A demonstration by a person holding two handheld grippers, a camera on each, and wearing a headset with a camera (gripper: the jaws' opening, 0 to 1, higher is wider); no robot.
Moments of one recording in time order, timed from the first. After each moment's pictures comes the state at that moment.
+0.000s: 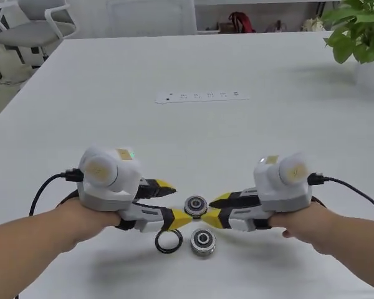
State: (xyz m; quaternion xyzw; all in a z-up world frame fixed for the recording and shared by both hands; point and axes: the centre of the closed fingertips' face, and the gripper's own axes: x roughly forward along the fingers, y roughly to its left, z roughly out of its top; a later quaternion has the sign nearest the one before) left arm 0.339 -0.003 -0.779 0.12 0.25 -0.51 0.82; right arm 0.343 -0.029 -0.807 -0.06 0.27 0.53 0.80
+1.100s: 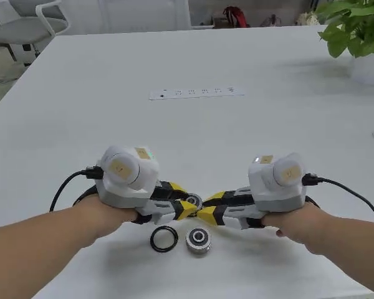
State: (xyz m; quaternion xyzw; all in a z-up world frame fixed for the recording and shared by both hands) left arm 0.352 -0.024 -0.791 0.14 0.25 -0.50 0.82; right arm 0.346 -0.029 -0.808 -0.05 0.26 0.52 0.81
